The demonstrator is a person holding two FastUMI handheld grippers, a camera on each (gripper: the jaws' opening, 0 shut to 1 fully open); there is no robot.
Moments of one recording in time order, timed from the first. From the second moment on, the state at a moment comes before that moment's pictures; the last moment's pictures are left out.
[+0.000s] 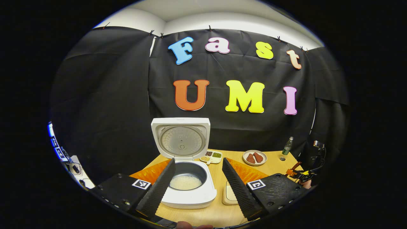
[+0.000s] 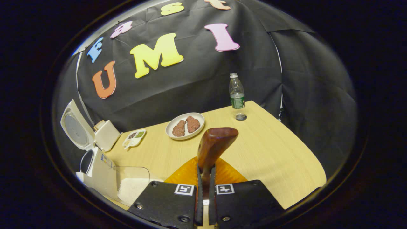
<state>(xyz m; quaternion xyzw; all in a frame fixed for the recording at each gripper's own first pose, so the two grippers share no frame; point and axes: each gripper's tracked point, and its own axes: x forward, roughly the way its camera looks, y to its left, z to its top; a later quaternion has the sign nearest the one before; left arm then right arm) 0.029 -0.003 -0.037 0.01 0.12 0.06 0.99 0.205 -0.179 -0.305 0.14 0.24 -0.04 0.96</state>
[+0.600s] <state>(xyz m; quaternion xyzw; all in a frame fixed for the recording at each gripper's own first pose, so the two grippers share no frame) 0.035 -0.014 -0.032 0.00 0.10 0.04 0.99 0.188 -0.187 -0.283 0.12 0.21 -0.03 0.97</state>
